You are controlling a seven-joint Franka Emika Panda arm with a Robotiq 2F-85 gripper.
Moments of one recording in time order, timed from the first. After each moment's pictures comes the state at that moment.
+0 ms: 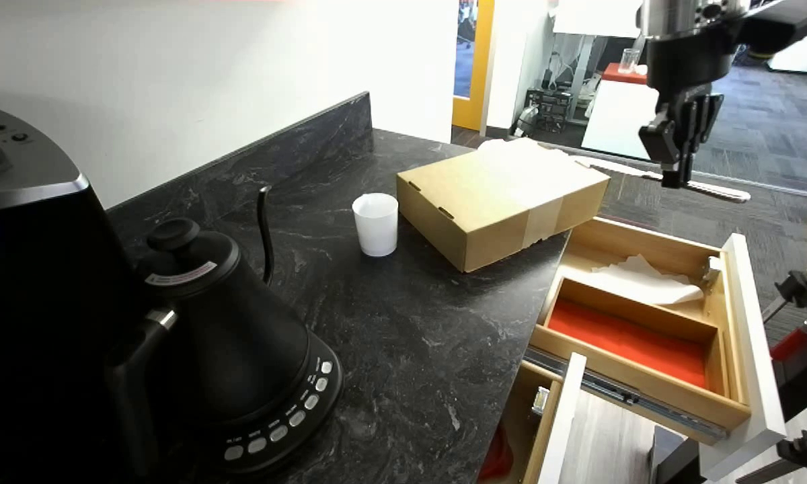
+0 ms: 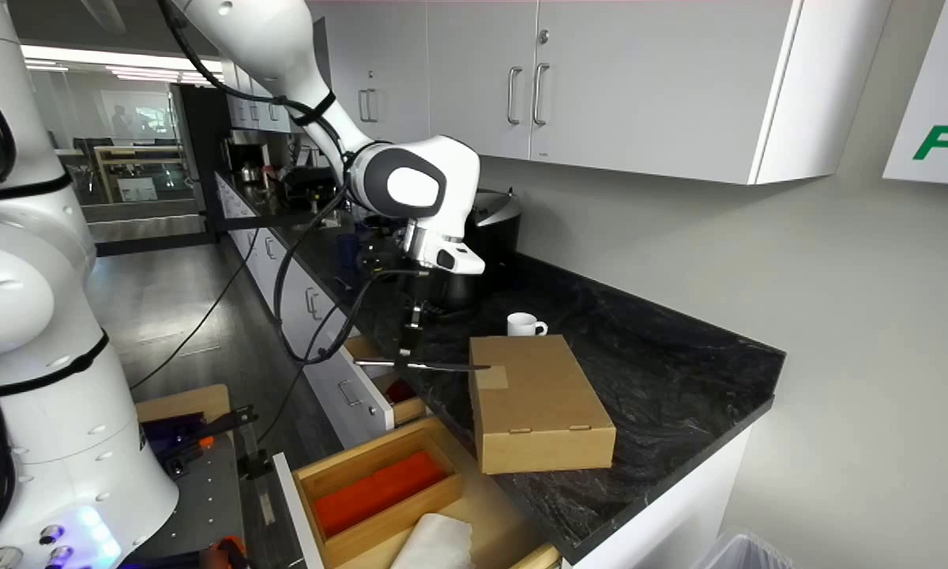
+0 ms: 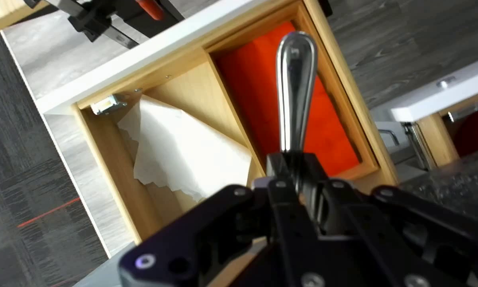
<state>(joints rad) 0.03 -0.01 -0.05 -2.47 -0.01 2.19 0.41</state>
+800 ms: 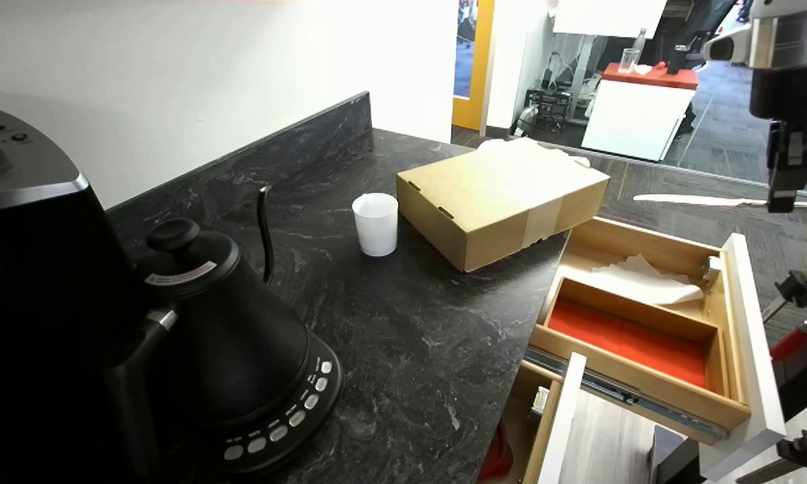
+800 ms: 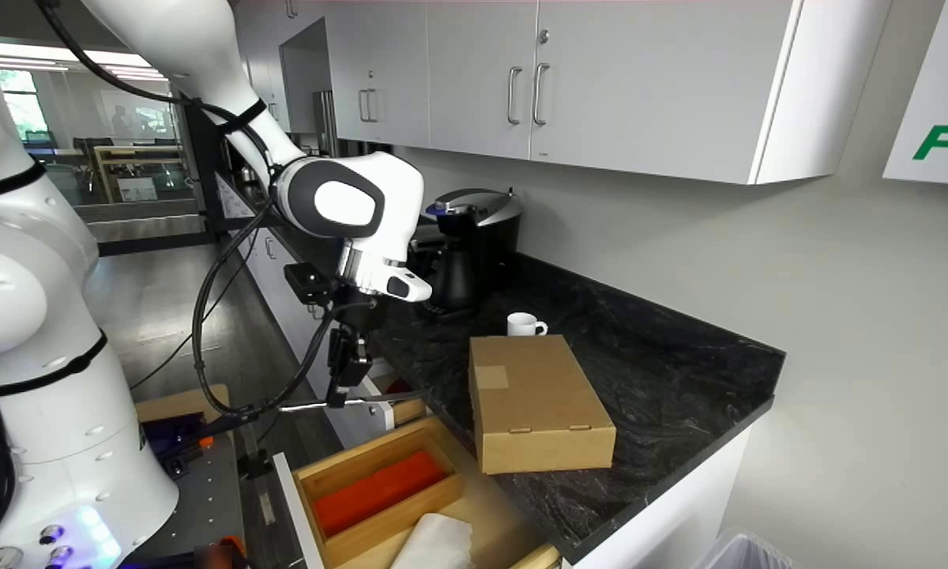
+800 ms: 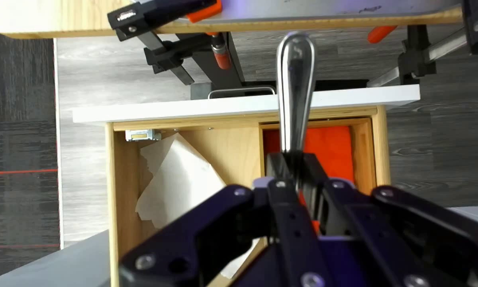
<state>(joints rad) 0.00 -0.22 -0.05 -2.77 -0.13 2.21 0.07</state>
